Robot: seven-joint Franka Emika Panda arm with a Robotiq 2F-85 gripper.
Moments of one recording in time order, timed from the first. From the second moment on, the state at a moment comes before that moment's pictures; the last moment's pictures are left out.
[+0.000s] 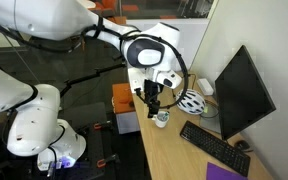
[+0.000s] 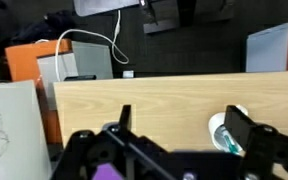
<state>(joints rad) -0.08 -0.31 0.07 -2.40 -0.18 1.92 0.22</state>
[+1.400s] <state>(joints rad) 0.03 0.32 0.07 -2.33 -0.13 2.78 -0.04</state>
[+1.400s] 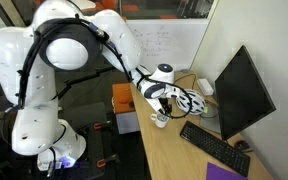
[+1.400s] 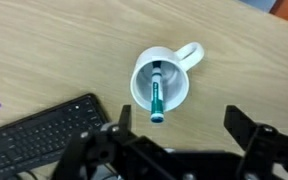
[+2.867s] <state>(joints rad) 0.04 0.56 0.04 -2.18 -0.10 2.78 -0.04</state>
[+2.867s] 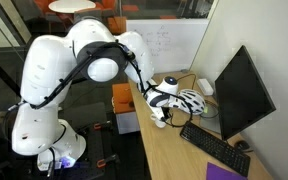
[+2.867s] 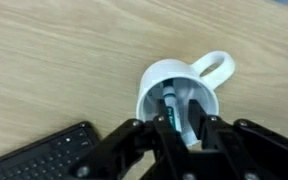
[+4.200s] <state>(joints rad) 0.08 0.64 0.01 -2.13 -0.19 2.91 -0.06</state>
